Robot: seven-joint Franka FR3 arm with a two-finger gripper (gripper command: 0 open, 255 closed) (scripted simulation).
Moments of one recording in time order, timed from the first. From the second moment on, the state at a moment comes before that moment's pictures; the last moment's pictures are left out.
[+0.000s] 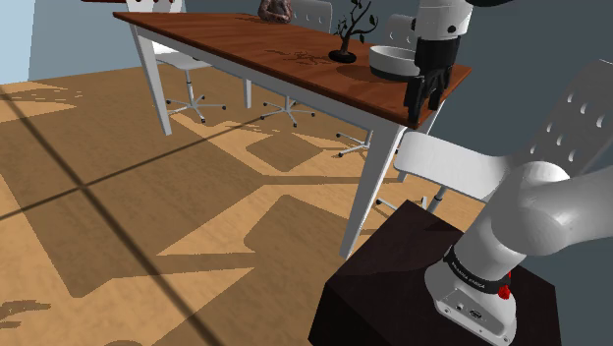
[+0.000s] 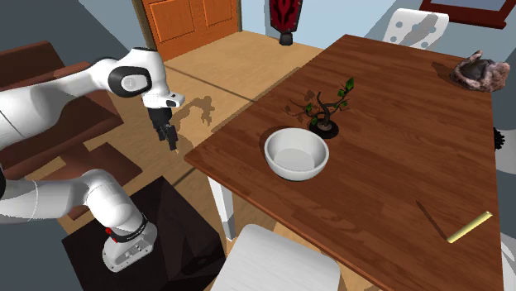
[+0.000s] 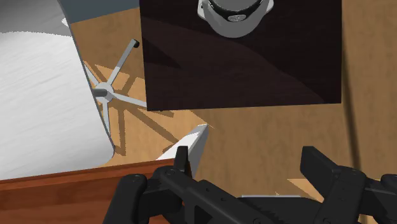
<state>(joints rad) 0.00 -0.80 0.05 -2.40 -0.09 1.43 0.09</state>
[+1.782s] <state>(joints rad) -0.14 -0.02 -0.25 -1.63 -0.15 1.57 -0.28</state>
